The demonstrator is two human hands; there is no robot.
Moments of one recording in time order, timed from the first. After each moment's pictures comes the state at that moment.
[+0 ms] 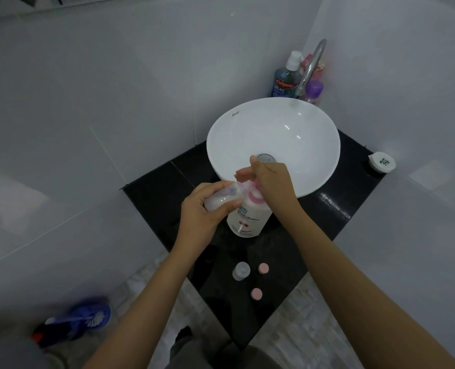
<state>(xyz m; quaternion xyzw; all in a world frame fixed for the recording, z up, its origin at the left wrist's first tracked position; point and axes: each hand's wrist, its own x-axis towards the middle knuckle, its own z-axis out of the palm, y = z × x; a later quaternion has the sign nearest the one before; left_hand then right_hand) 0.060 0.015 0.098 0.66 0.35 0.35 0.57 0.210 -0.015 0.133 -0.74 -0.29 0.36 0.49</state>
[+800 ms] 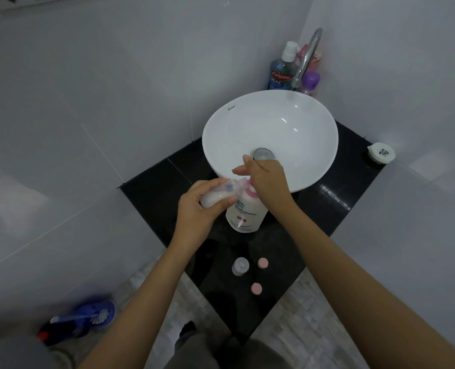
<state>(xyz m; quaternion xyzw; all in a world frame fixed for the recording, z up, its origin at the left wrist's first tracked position) 0.062 0.016 0.093 0.66 0.36 0.33 0.57 0.209 -0.016 0.125 -0.76 -0.31 0.31 0.48</state>
